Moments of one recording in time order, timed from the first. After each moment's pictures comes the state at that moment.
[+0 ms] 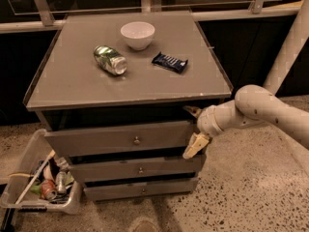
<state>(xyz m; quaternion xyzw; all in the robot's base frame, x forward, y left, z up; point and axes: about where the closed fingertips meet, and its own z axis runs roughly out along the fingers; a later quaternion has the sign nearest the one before) 0.587 -0.127 0.648 -0.64 0.66 0.16 0.35</state>
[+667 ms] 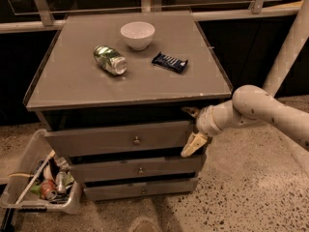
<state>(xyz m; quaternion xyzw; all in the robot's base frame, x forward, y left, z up) 0.593 -0.126 0.639 -0.64 0.67 0.16 0.35</state>
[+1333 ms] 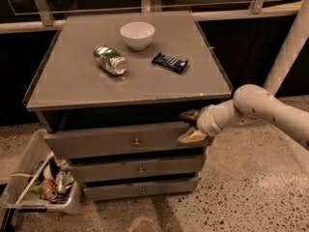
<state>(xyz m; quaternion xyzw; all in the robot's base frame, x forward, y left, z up) 0.593 -0.126 0.639 -0.64 0.67 0.16 0.35</state>
